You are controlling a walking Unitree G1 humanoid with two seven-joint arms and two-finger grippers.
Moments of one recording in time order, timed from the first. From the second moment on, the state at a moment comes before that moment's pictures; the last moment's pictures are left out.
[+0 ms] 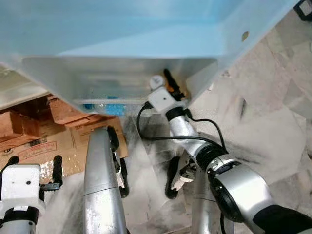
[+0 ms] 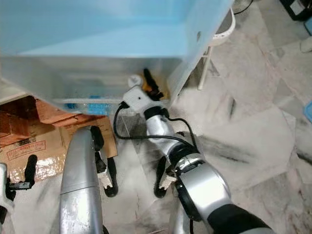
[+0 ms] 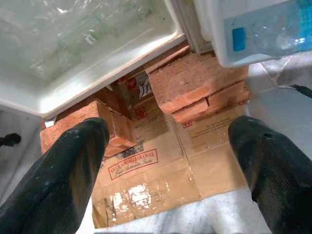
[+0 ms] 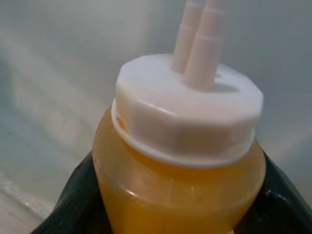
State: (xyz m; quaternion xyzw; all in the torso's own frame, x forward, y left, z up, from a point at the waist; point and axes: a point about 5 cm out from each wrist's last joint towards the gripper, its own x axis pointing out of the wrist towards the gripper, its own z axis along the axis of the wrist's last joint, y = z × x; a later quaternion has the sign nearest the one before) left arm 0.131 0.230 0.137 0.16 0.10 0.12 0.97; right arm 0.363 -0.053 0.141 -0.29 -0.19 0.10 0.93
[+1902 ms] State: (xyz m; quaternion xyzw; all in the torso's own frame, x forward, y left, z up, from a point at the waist) left arm 0.172 0.229 0.126 0.15 0.07 0.11 0.98; right arm 0.378 -0.100 0.149 -0.22 -0.14 -0.01 0.97
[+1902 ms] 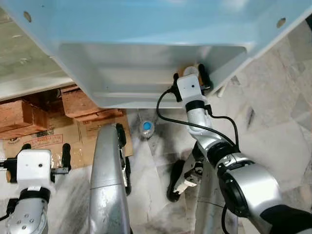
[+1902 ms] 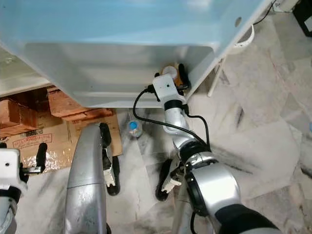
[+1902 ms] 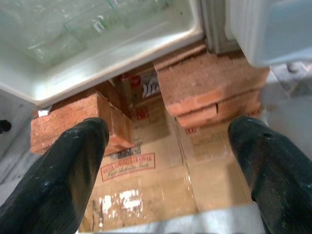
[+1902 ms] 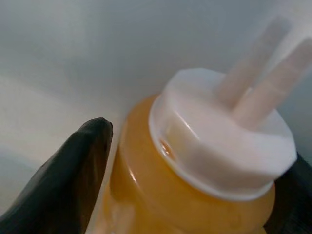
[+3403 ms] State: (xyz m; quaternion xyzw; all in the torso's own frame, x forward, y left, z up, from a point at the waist) left arm 0.211 0.225 0.114 0.14 0.04 0.10 0.98; right arm 0.374 -0.130 0.167 -0.23 -0.20 0.08 0.95
